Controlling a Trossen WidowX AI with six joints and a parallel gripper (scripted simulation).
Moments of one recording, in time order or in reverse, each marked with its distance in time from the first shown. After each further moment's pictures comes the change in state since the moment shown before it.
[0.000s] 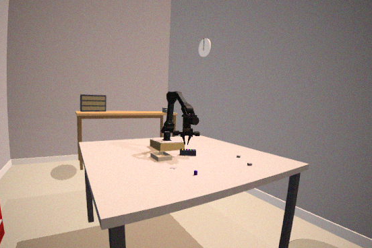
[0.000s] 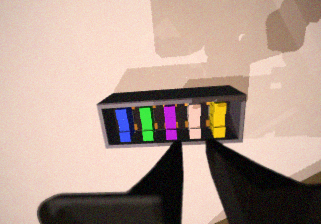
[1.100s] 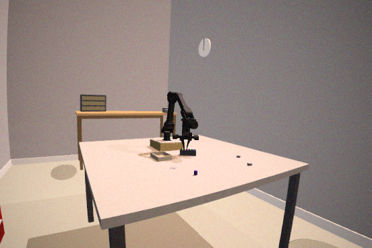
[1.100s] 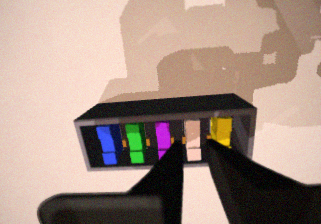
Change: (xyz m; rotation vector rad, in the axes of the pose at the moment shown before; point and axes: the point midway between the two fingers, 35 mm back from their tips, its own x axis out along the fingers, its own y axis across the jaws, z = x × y) arm 0.028 -0.005 0.002 0.010 0.003 -0.003
